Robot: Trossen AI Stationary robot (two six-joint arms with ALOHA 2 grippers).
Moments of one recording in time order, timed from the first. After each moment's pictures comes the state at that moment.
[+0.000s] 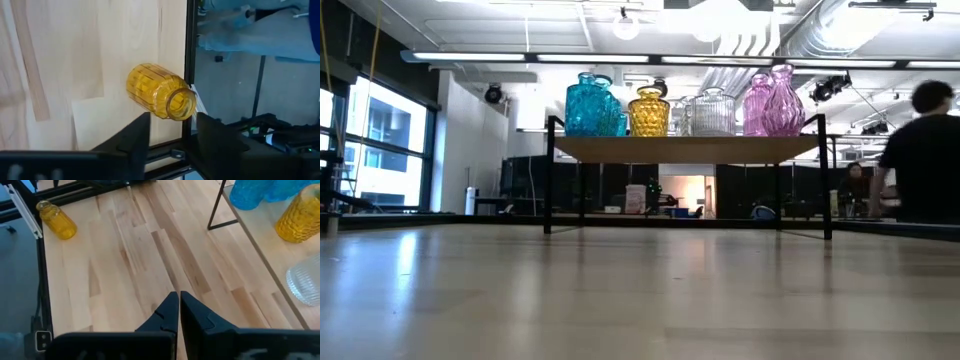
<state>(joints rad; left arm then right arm) -0.82 1.26 1.06 -0.94 0.23 -0.87 0.45 1.57 1.79 -1.15 0.48 0.66</state>
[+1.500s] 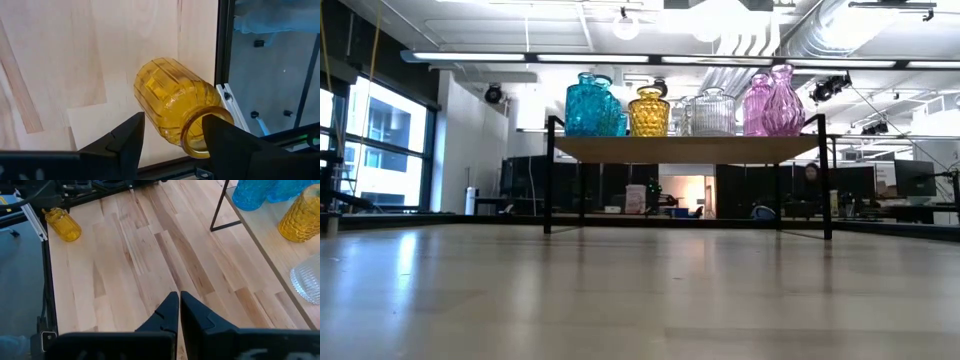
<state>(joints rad) -0.94 1.49 1.06 -0.87 0.14 -0.89 0.49 1.57 1.78 -1.14 0.51 0.70</state>
